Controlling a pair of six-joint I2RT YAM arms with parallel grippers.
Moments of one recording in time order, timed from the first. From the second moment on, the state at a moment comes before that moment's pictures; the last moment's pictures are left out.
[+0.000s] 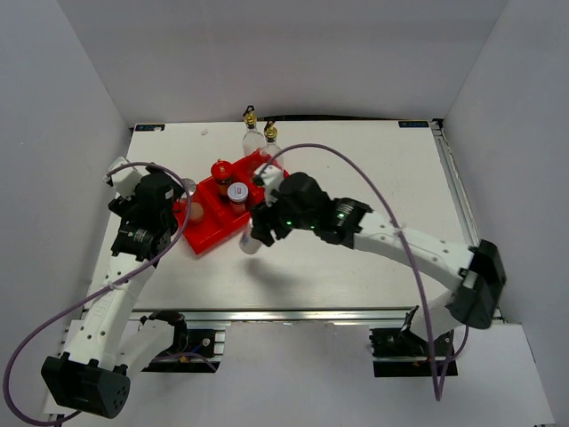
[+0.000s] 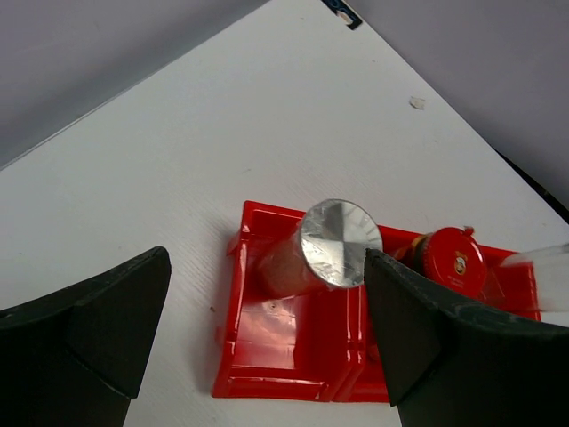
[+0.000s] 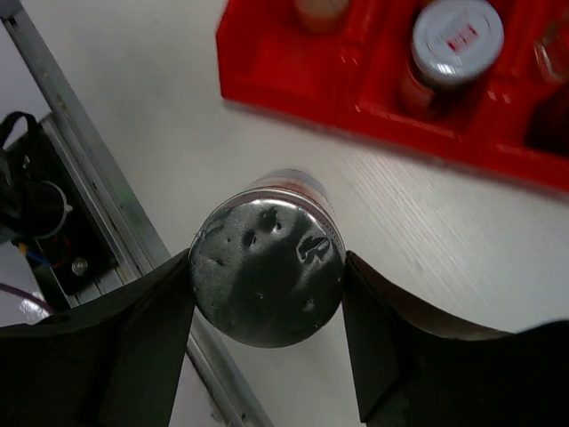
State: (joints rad) left arm -0.22 0.91 0.92 -0.47 -0.75 -0.66; right arm 1.04 1.47 1.31 -0.40 -0.06 0.18
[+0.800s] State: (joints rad) left arm -0.04 1.00 0.95 -0.47 -0.80 -0.74; right arm 1.10 2.23 2.05 -0.30 0.08 0.09
